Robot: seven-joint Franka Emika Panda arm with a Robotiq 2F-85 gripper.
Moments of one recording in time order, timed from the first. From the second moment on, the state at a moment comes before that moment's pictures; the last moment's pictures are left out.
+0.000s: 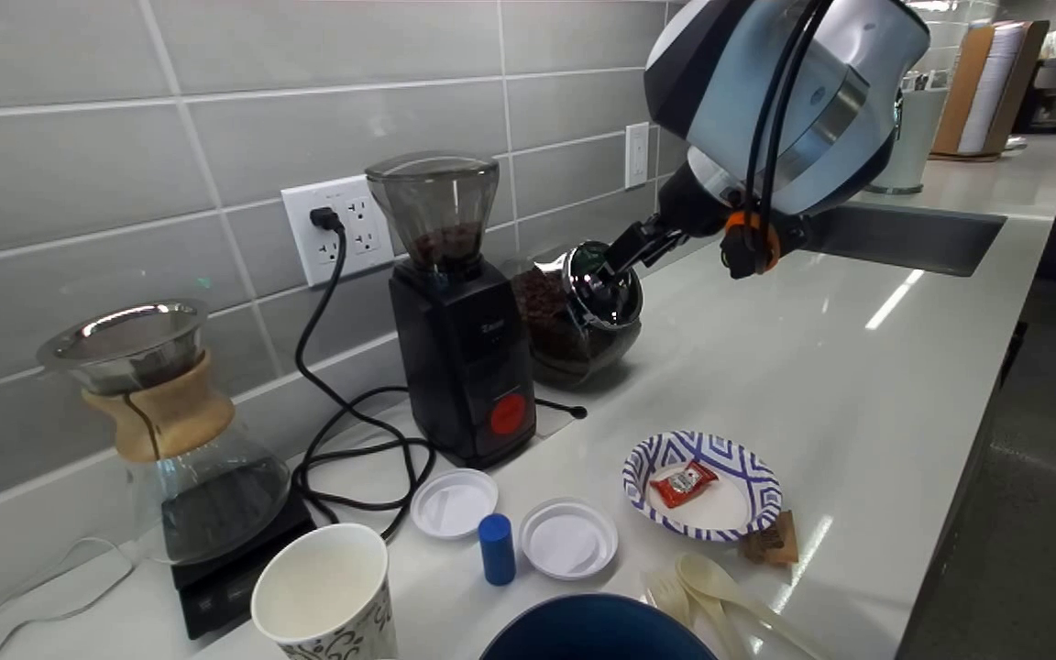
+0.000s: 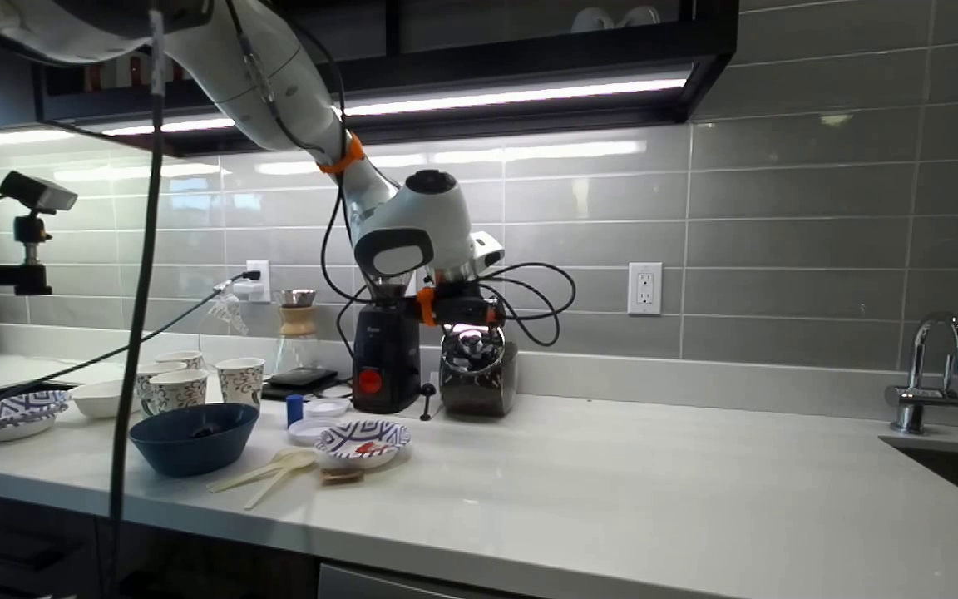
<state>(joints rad) 0.28 0.34 0.17 -1.93 0.82 2.90 -1.08</state>
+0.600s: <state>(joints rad) 0.28 0.36 0.17 -1.93 0.82 2.90 -1.08</state>
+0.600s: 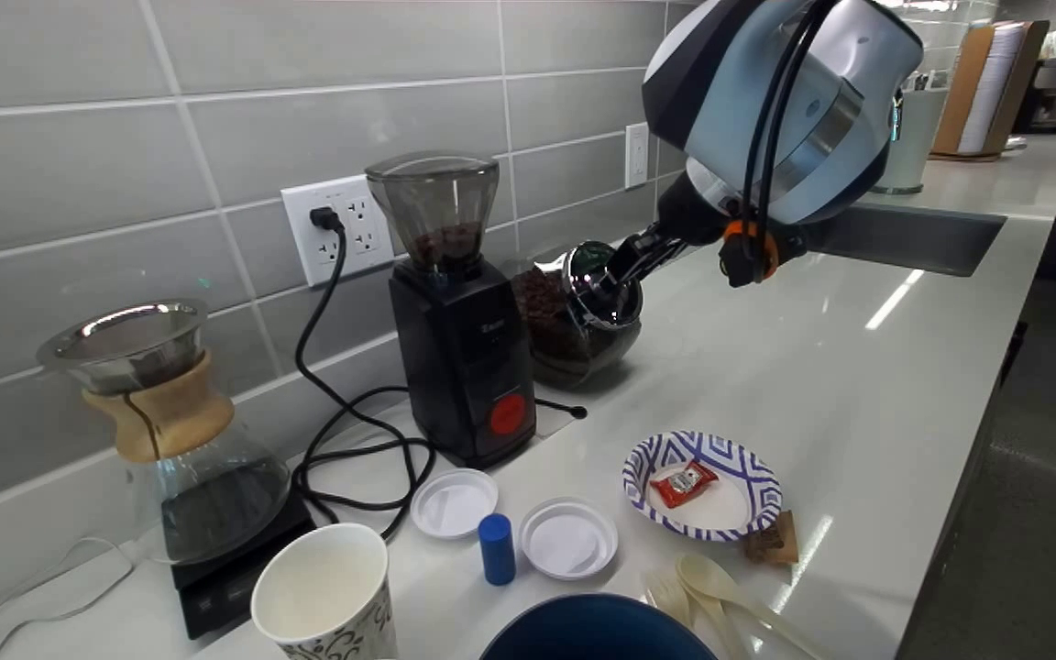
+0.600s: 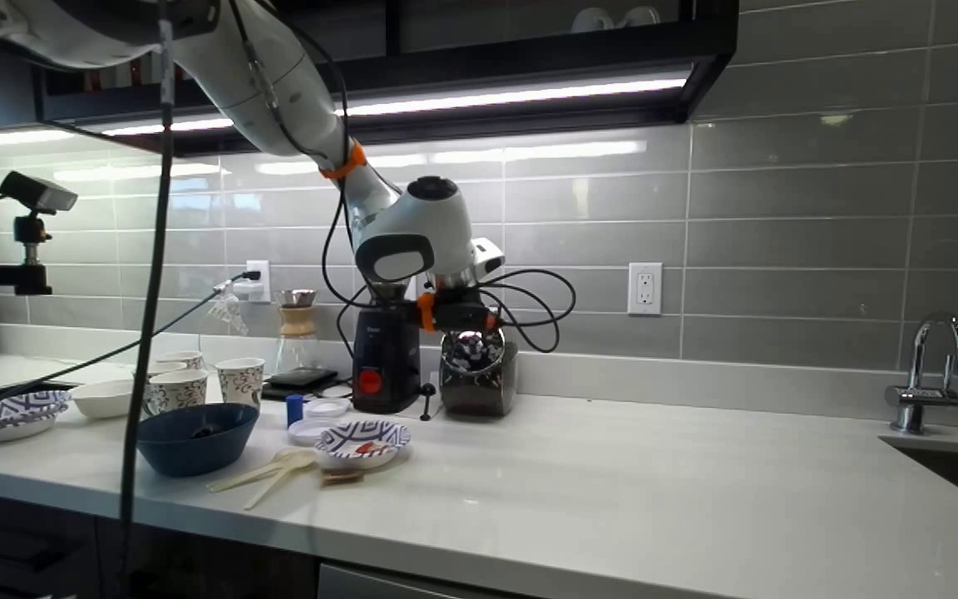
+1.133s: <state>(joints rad) 0.28 0.36 0.18 -1.91 0.82 2.90 -1.08</state>
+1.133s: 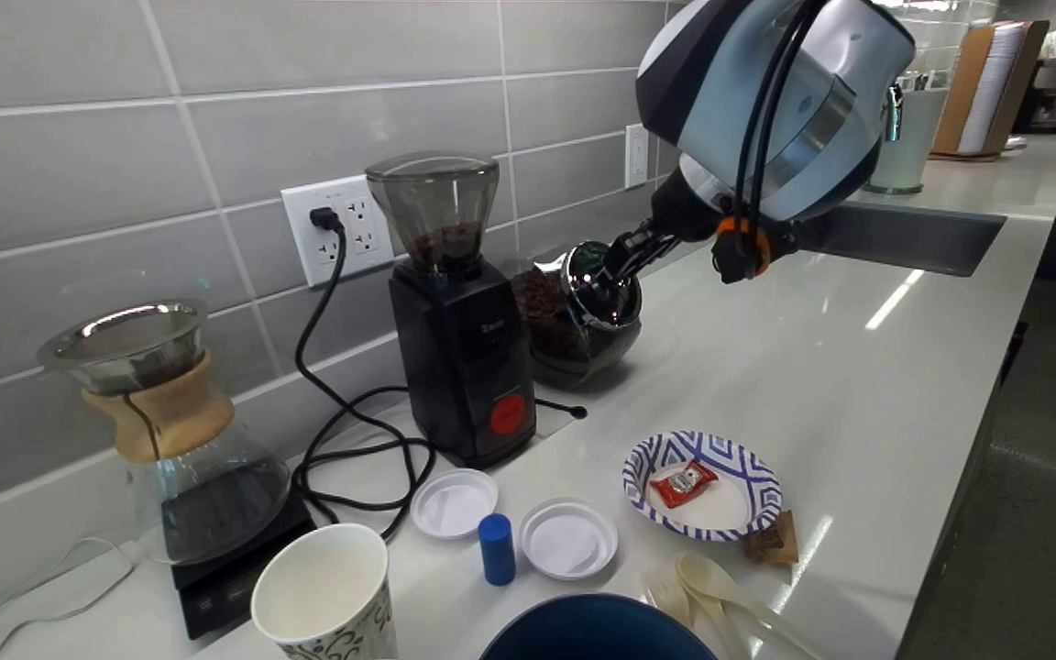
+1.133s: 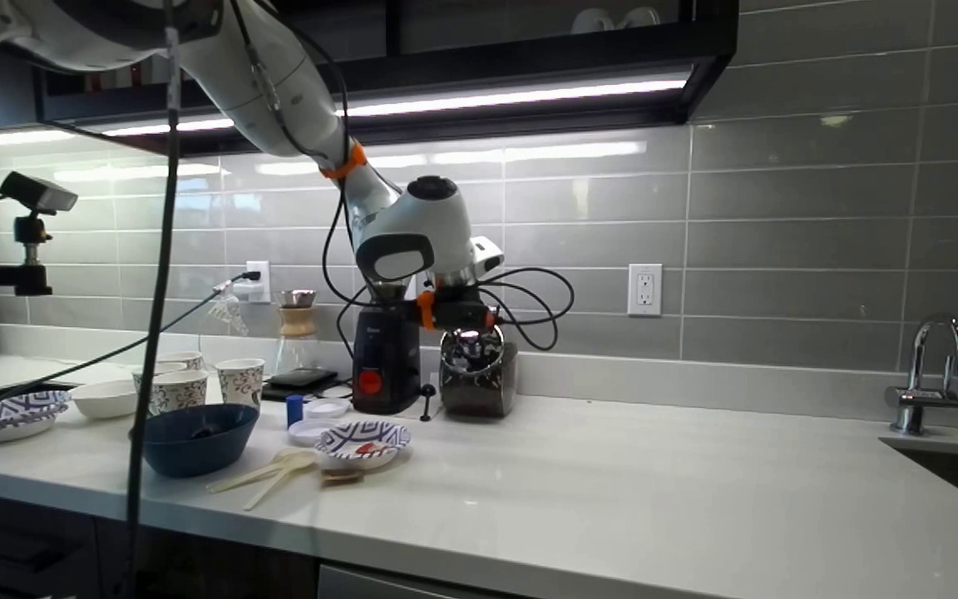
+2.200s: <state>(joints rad) 0.28 0.38 0.18 -1.91 0.82 2.90 -1.08</state>
